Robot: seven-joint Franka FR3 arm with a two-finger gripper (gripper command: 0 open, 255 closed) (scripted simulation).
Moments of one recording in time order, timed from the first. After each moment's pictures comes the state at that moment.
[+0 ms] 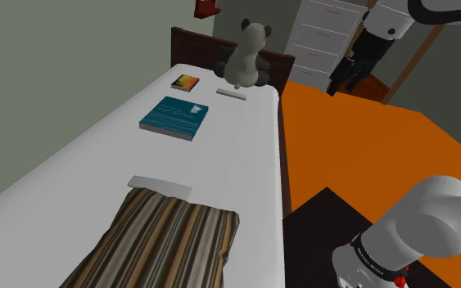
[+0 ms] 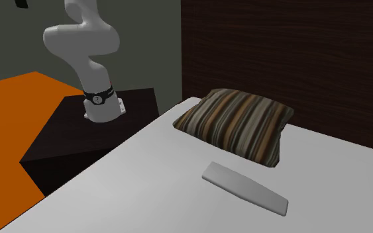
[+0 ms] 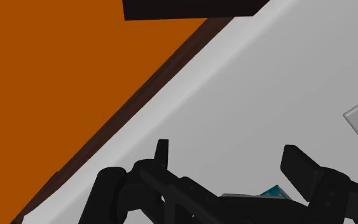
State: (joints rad) arm -0.01 -0.78 -0.05 -2.32 -0.10 1.68 0.03
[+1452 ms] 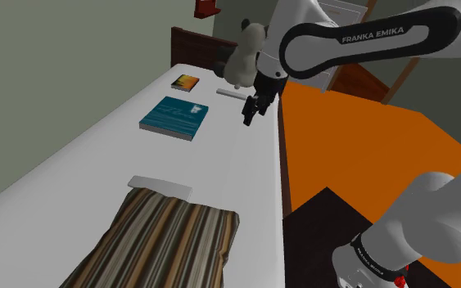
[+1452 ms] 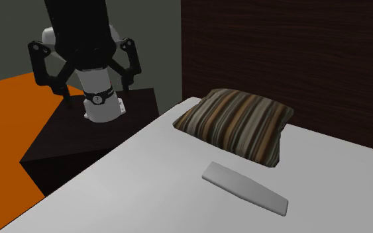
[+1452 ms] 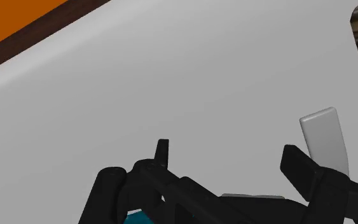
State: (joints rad) arm 0.16 -0.23 0.11 -2.23 -0.03 2.08 0.01
